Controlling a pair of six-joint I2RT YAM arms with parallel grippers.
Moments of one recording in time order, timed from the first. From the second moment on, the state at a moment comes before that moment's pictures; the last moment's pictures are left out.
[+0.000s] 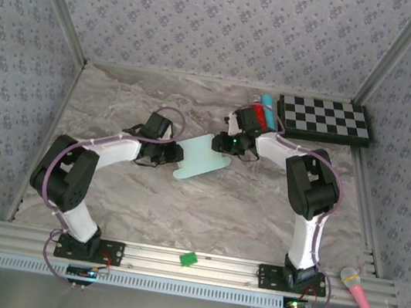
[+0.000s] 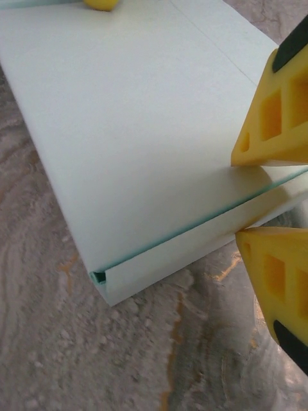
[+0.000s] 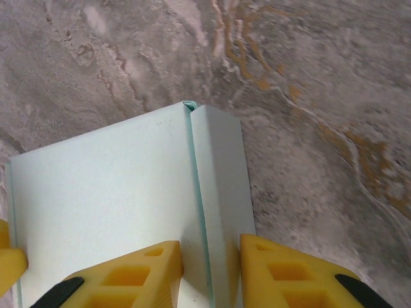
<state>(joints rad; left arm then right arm) -0.47 1.65 0.92 -0.27 0.26 -0.67 0.47 2.01 1.35 -0.31 -0.40 0.35</state>
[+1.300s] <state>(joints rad) -0.45 1.56 1.04 -0.42 0.13 -0.41 0.46 1.72 1.23 -0.43 -0.25 0.29</state>
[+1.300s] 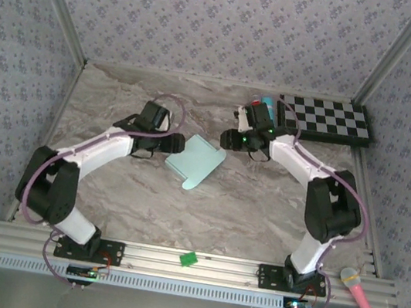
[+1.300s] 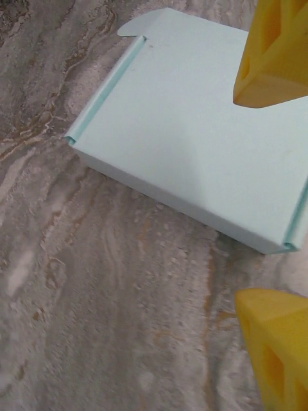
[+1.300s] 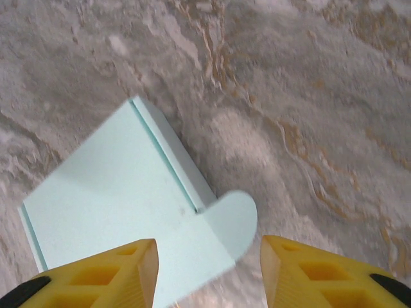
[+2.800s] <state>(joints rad) -0.56 1.55 0.82 -0.16 0.24 -0.57 0.52 1.66 0.75 0.13 -0.42 0.68</state>
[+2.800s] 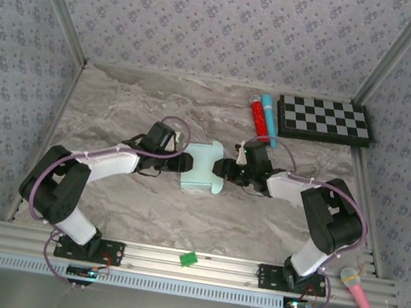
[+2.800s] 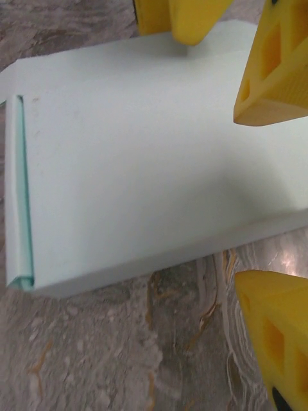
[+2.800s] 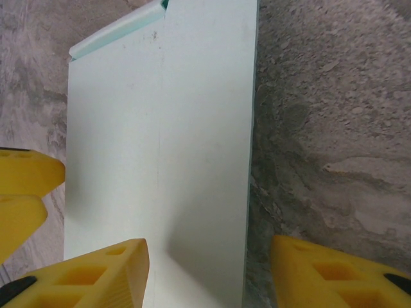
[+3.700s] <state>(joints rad) -0.50 1.69 0.87 -0.06 0.36 -0.55 0.50 1.74 0.78 0.29 -0.59 0.68</state>
